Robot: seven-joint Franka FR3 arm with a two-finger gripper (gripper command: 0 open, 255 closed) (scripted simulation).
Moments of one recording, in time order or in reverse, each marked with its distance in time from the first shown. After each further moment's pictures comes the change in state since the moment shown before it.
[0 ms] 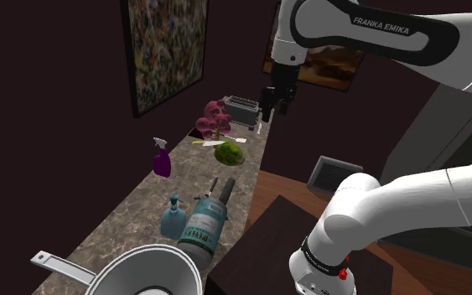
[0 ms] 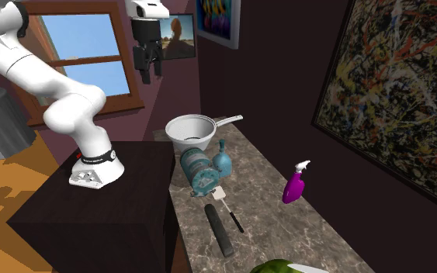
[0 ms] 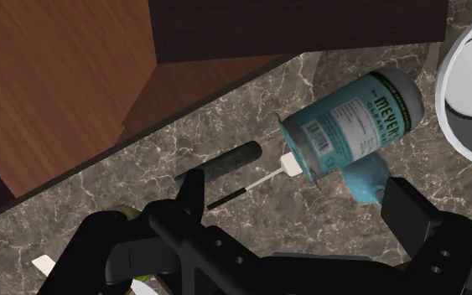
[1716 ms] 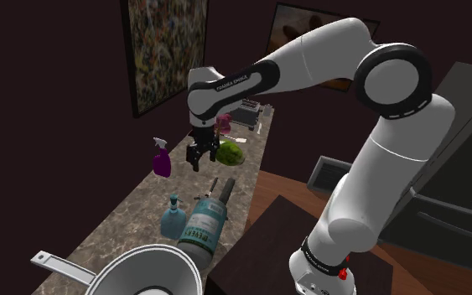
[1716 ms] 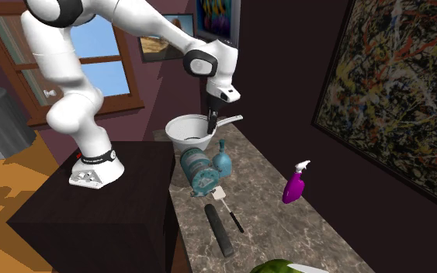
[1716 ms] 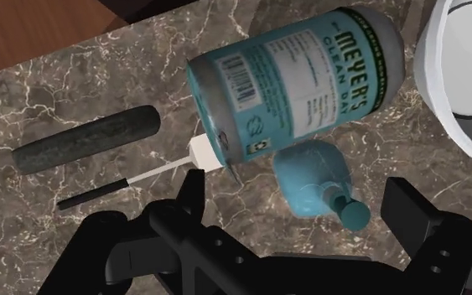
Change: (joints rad) arm 0.115 0.744 0.054 0.067 0.152 0.516 -0.042
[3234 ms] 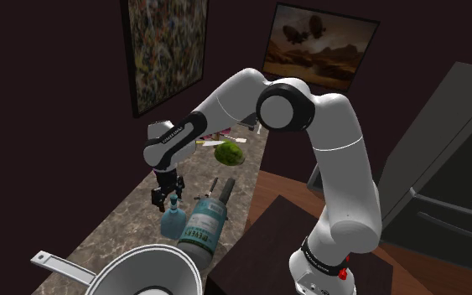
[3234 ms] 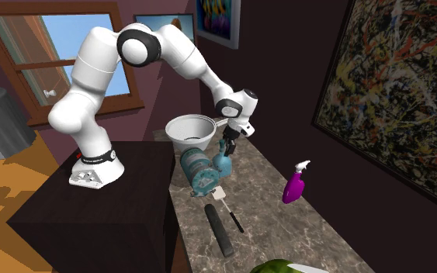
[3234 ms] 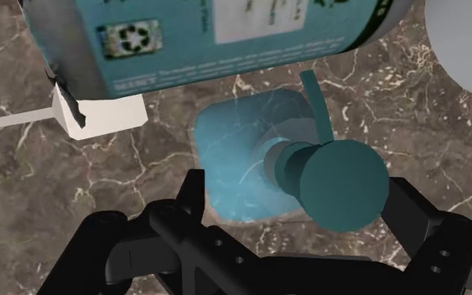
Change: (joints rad) arm 0.064 0.624 0.072 0.355 0.062 0.175 -0.038
